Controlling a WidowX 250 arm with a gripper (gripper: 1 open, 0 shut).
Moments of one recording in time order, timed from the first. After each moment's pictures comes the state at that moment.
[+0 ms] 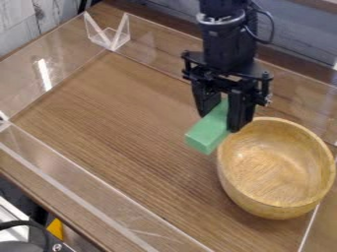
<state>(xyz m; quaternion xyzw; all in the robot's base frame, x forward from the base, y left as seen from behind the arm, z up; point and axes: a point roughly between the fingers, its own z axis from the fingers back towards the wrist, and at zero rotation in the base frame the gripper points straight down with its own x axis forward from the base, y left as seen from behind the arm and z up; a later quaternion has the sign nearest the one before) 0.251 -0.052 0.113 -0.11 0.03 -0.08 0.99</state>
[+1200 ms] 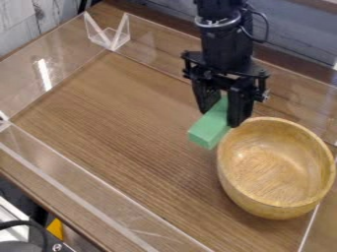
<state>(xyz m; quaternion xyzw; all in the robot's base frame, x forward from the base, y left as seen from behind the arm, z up) 0.263 -0.048 0.105 -0.12 0.01 -0.08 0.99</state>
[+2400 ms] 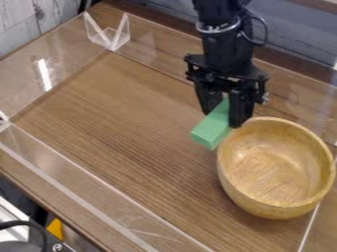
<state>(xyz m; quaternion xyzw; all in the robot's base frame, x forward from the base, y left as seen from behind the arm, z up) 0.272 -0.046 0.096 -0.12 -0.01 -0.08 0.99</state>
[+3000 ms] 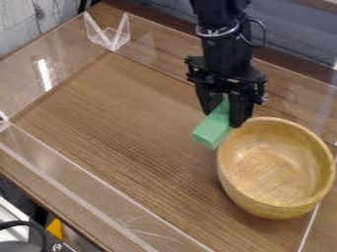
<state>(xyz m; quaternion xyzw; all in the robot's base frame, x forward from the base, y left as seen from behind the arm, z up) 0.278 -0.045 0.090 -0.12 -0.02 -0.08 0.99</state>
